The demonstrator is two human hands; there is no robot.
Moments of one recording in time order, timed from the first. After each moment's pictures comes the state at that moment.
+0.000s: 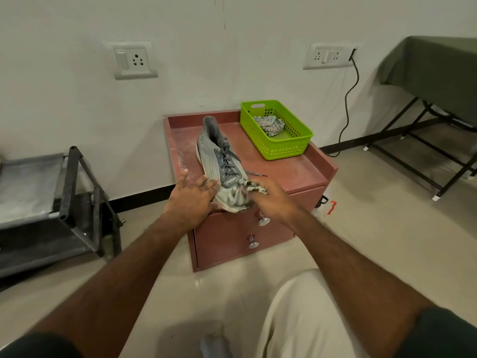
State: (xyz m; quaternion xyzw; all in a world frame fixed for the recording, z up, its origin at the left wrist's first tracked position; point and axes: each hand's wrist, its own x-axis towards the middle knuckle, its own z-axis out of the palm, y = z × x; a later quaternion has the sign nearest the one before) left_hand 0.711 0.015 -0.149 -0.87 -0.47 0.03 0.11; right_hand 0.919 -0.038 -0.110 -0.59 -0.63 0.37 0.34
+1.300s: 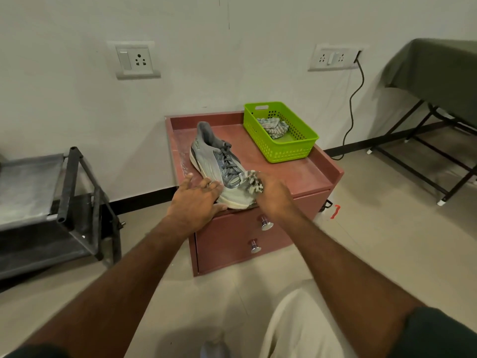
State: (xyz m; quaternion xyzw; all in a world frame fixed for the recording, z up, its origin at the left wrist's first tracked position) left_hand 0.716 0.020 -0.150 -0.87 -0.48 -0.01 0.08; right_hand 0.916 -0.012 -0.120 -0.69 -0.64 0.16 0.29
